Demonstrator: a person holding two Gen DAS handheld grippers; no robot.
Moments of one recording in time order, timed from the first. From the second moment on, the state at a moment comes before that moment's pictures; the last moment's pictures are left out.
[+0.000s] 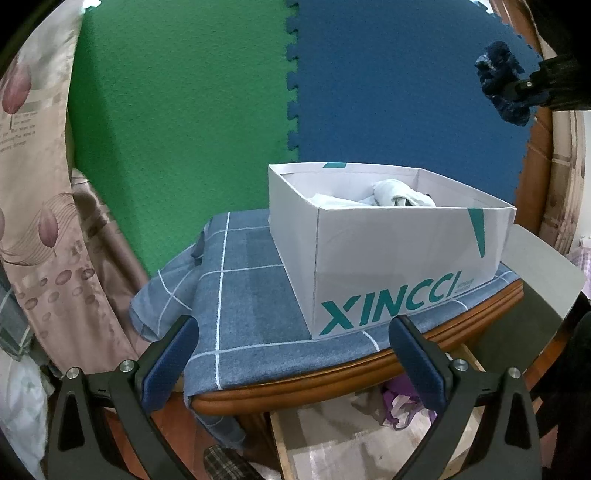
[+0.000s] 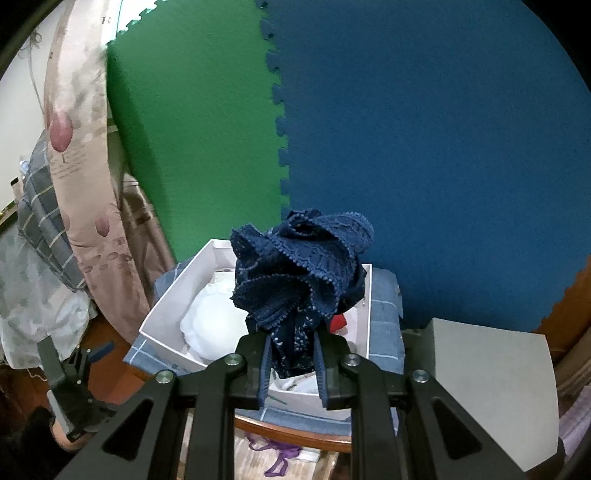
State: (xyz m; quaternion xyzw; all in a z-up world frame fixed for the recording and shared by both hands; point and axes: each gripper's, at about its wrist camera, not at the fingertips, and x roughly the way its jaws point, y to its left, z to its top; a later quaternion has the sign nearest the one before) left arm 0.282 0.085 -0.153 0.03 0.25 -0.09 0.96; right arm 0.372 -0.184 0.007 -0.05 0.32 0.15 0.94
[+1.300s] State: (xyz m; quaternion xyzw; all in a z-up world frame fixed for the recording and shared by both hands) left arm 0.284 0.080 -0.157 0.03 0.27 -0.11 0.96; right arm 0.514 -0.174 -0.085 -0.08 0.44 0.08 0.89
